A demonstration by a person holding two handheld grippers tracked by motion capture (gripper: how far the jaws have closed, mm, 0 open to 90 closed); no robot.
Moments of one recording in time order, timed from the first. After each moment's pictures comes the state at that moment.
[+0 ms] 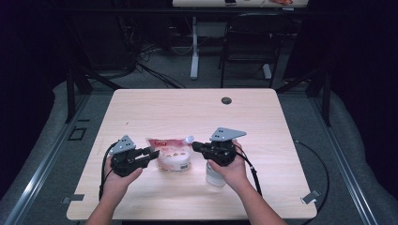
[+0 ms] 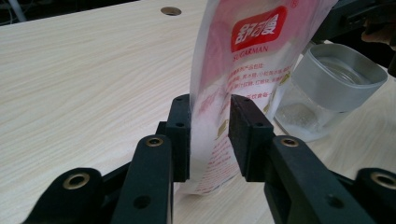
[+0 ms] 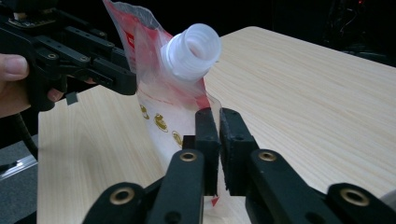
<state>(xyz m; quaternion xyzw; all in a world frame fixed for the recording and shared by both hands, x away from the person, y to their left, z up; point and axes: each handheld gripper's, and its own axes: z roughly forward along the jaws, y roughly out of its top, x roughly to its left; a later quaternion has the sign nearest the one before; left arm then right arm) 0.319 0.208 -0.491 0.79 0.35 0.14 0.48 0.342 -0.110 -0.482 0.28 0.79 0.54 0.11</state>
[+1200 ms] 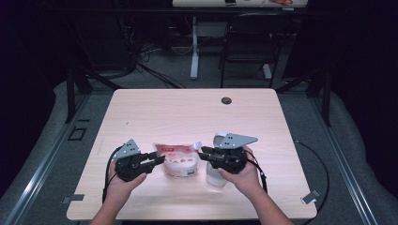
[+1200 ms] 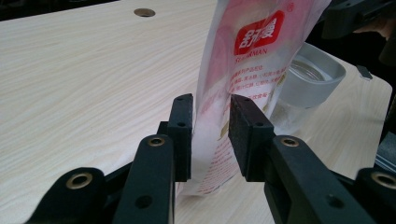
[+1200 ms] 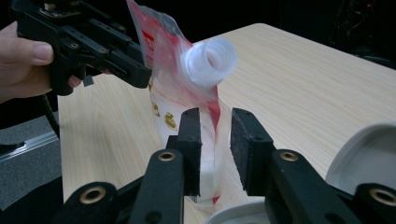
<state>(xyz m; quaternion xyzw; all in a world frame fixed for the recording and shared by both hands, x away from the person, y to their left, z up) 0.307 0.196 -0.492 0.79 0.33 0.11 0.50 0.317 -0.134 -0.469 0.25 0.80 0.53 0.12</state>
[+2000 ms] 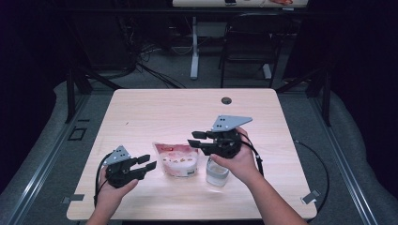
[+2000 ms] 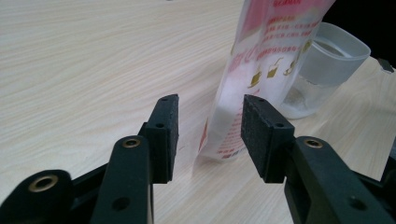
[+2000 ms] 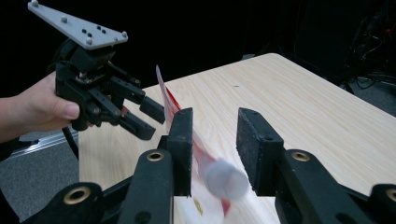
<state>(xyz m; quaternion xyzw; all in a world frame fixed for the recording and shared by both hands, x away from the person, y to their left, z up) 0.295 0.223 -0.508 0.78 0.36 0.12 0.49 0.333 -0.110 -0.411 0.21 0.81 0.54 0.11</state>
